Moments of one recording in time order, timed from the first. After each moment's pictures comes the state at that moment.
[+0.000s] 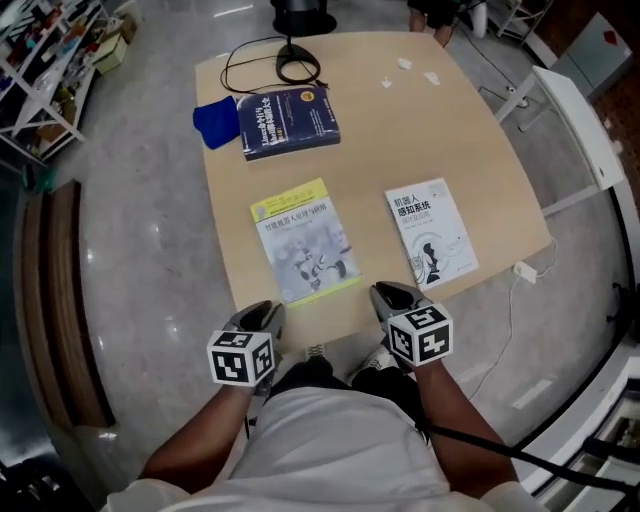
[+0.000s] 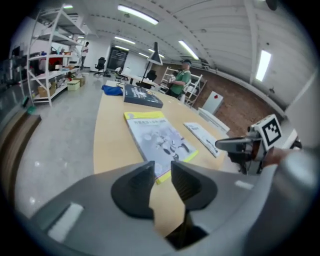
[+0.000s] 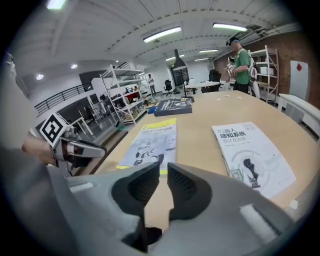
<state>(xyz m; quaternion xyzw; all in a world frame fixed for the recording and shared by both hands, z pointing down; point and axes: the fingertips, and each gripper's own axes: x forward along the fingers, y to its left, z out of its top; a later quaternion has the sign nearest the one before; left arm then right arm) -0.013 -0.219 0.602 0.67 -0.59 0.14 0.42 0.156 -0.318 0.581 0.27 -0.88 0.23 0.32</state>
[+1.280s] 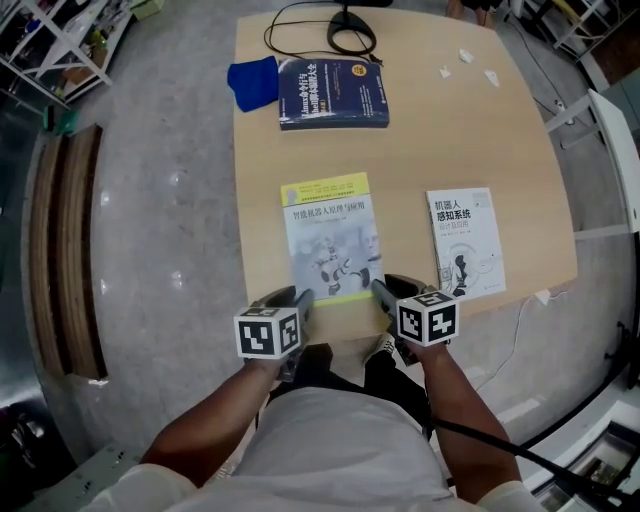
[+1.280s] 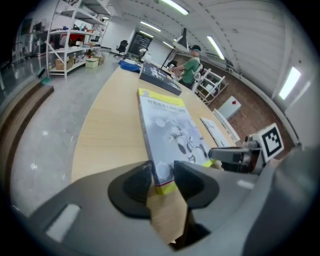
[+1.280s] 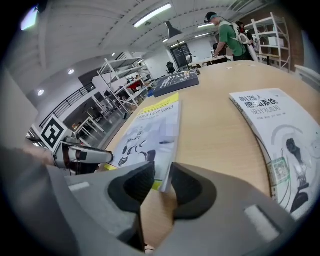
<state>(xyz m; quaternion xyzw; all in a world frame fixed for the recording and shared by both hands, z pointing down) 0.004 -0.232 0.656 0.59 -0.60 0.10 0.53 0.128 -0.327 0.650 0.19 -0.85 0.32 0.36</state>
